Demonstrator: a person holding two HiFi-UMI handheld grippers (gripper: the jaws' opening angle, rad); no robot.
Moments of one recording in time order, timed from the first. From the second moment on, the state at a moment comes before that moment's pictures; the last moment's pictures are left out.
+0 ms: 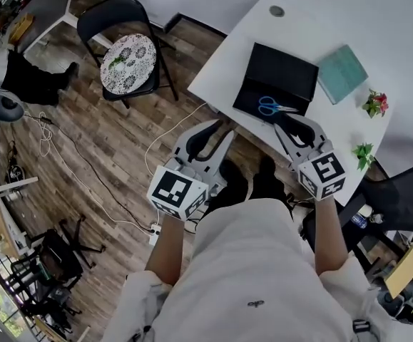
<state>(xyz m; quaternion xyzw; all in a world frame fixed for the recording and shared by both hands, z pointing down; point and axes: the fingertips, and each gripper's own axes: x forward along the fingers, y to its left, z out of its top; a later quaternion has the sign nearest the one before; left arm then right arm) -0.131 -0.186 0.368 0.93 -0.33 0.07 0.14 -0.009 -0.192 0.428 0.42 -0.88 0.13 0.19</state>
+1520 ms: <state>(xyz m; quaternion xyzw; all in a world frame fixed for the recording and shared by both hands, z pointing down) -0.078 -0.229 0.438 0.91 -0.31 0.13 0.23 0.012 -0.256 0.627 0.25 -0.83 0.08 0.50</state>
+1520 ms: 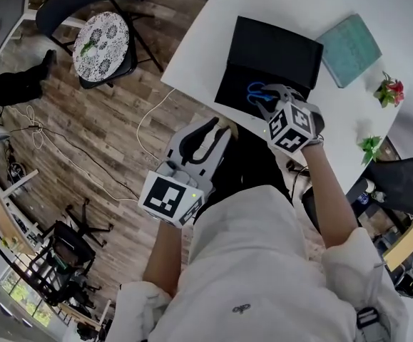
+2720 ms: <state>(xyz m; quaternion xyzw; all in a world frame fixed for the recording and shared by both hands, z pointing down) -0.063 -0.229 0.474 0.89 -0.33 0.13 0.28 0.011 -0.255 0.662 0.17 -0.83 0.05 0.54</state>
